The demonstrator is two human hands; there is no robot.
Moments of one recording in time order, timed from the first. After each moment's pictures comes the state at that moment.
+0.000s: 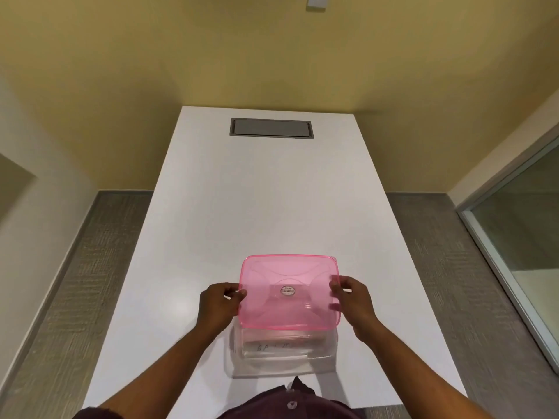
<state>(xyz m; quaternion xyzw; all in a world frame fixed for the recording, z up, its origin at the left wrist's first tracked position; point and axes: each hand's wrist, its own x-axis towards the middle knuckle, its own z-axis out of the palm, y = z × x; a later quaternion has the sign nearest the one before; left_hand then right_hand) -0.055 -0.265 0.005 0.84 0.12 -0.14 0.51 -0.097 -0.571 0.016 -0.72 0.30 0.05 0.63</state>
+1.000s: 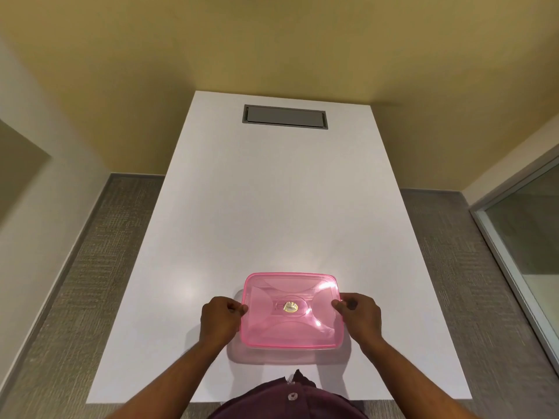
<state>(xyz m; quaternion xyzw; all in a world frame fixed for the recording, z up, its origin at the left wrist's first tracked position) -0.100 -0.253 -0.007 0.85 0.19 -0.20 0.44 -0.130 -0.569 -0.019 -0.86 0.31 0.07 0.41</state>
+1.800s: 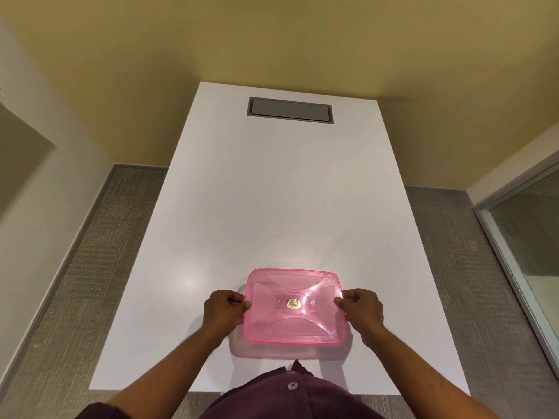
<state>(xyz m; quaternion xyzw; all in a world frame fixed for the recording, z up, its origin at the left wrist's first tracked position) -0.100 -0.258 -0.005 0.78 0.26 -0.22 0.53 -0.123 -0.573 -0.018 -0.83 0.35 0.12 0.42</state>
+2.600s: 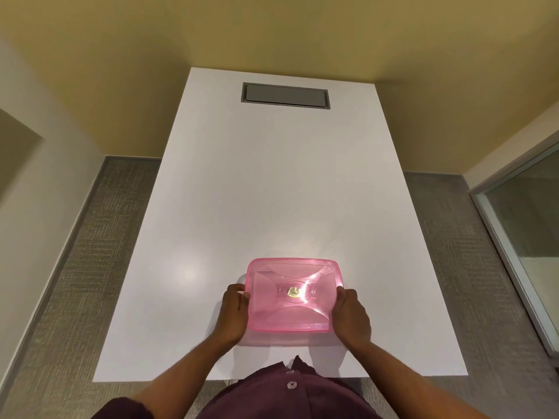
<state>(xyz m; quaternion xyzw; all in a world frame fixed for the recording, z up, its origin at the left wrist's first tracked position) -0.129 -0.269 -0.029 0.83 0.13 -0.20 0.50 -0.155 -0.529 -0.034 -0.88 0.35 0.12 0.30</state>
